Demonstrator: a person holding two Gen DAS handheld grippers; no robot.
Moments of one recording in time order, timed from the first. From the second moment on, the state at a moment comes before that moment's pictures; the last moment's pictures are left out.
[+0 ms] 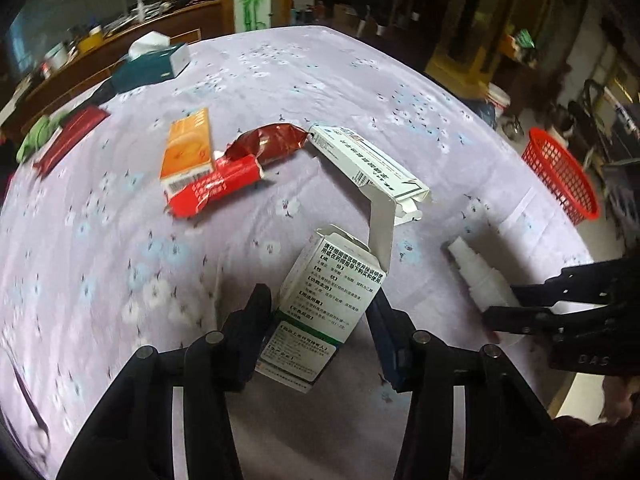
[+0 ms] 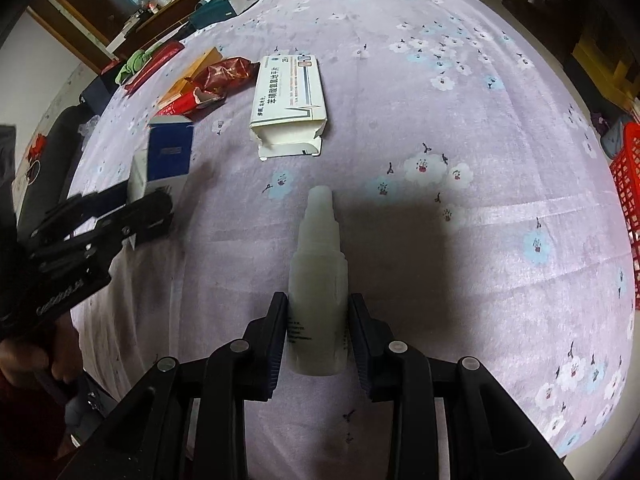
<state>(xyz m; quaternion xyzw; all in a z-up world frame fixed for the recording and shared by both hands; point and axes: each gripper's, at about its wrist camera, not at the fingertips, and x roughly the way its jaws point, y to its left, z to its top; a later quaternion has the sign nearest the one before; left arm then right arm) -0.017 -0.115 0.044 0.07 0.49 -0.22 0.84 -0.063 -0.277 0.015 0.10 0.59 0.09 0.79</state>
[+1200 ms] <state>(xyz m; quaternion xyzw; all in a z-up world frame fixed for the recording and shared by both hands) -0.037 -0.183 0.095 0.08 0.43 -0.17 0.88 -0.086 -0.318 0.084 0.11 0.48 0.04 0.87</state>
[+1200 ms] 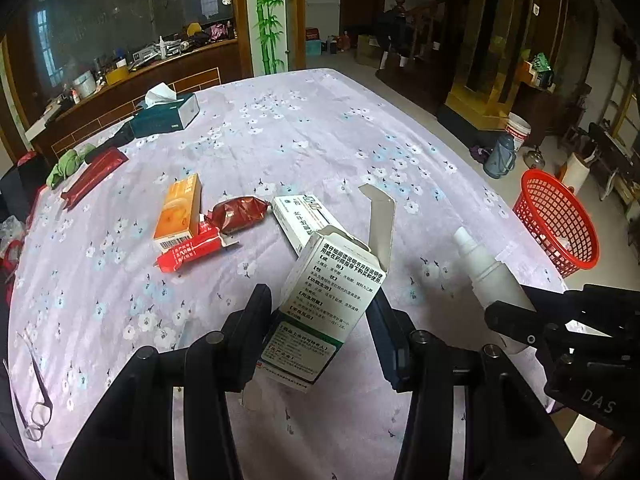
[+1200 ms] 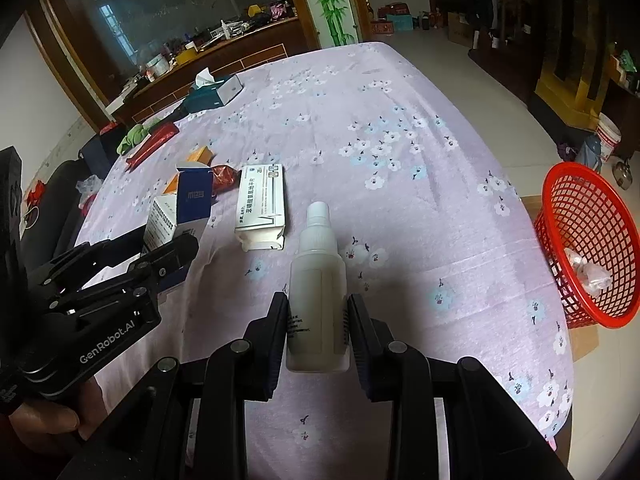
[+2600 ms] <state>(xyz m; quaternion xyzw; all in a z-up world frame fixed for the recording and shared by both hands) -0.039 -0.200 0.101 0.10 0.42 -0.17 0.89 -0.090 -0.326 0.090 0.11 0.47 0.04 0.87</state>
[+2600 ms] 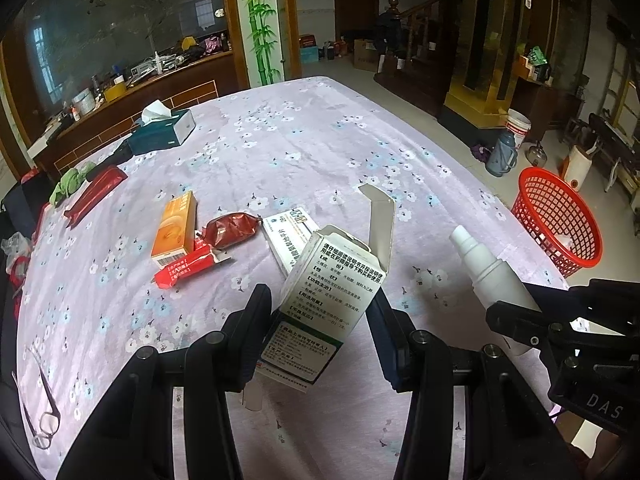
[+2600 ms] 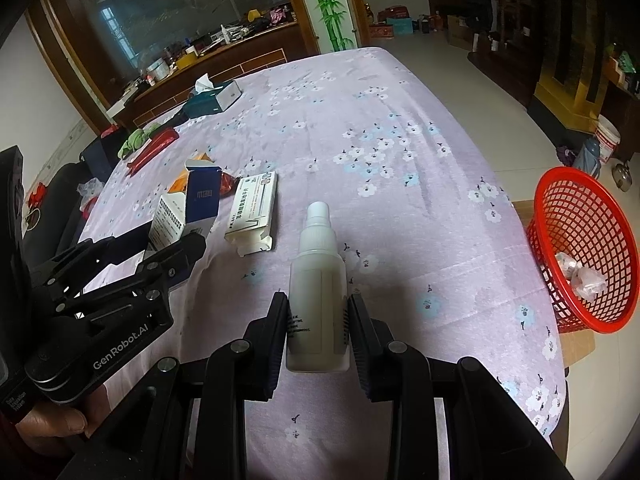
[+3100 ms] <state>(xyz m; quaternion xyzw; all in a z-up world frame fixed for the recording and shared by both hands) -0.045 -0.237 0.102 0.11 0.41 -0.21 0.88 -0.108 -0.369 0.094 0.12 0.47 -0.03 0.87</state>
